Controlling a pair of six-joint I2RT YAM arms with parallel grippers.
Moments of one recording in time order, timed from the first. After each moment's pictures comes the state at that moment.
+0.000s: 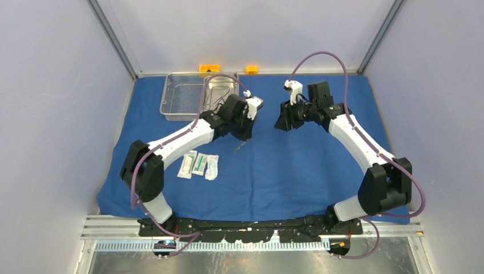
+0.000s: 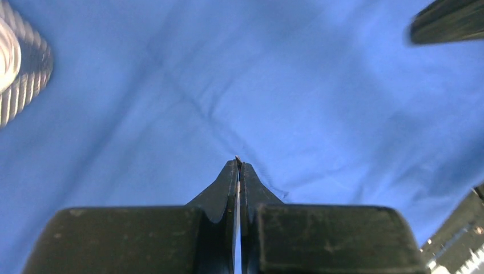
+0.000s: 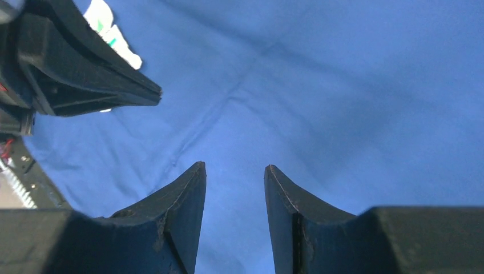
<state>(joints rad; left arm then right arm) -0.70 1.68 1.34 -0.42 0.21 -0.07 0.27 1.47 1.20 -0.51 -0.59 -0.09</state>
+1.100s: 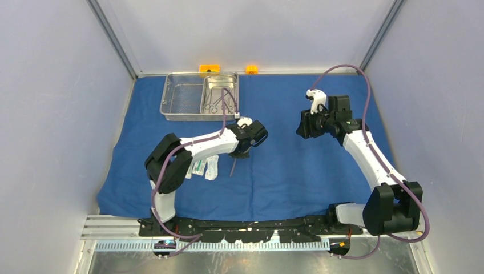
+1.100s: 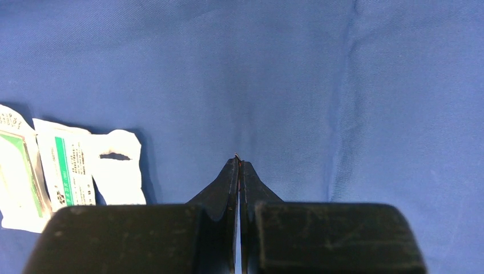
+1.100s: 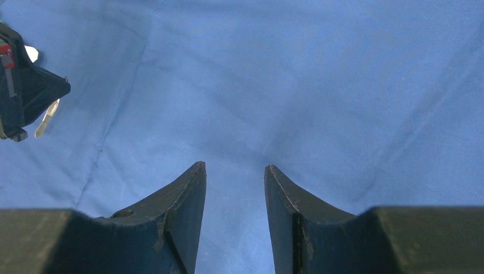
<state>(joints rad) -0.89 1.89 1.35 -0.76 -0.46 -0.73 0.11 1.27 0.98 -0.50 -0.41 -0.13</state>
